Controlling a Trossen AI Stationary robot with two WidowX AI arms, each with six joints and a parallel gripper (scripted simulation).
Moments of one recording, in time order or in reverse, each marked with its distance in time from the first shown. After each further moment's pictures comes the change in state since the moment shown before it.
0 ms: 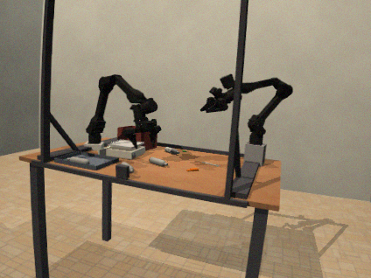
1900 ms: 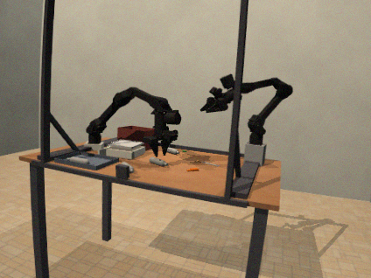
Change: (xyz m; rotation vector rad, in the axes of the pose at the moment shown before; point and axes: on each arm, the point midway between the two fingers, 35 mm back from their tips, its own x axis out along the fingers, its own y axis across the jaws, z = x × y) left arm 0.054 0.056 0.046 -0.250 0.263 -0.008; right arm 0.000 0.000 0.000 0.000 0.000 0.000
